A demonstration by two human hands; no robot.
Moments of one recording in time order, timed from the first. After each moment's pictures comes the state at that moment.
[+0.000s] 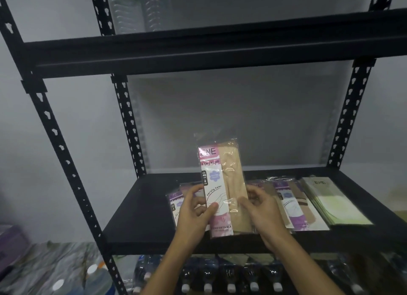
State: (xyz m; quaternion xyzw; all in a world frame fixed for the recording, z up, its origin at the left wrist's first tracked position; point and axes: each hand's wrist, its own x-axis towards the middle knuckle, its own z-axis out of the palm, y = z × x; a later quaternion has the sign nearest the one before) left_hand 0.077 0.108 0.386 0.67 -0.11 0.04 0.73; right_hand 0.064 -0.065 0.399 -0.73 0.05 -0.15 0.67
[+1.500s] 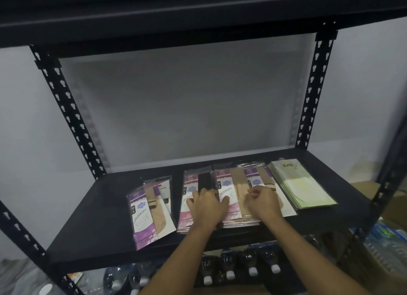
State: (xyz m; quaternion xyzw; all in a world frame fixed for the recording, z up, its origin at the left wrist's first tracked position) left_hand 0.157 -0.029 0.338 0.96 -0.06 0.06 0.25; right_hand 0.128 -0.181 0.332 -0.85 0.22 -0.16 0.45
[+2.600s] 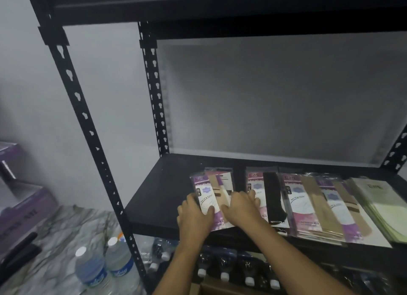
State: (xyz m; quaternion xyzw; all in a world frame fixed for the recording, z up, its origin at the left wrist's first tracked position) left_hand 0.132 0.165 0.311 0.89 0.14 0.12 0.42; right_hand 0.165 0.039 0.337 -0.99 0.01 -0.03 0.15
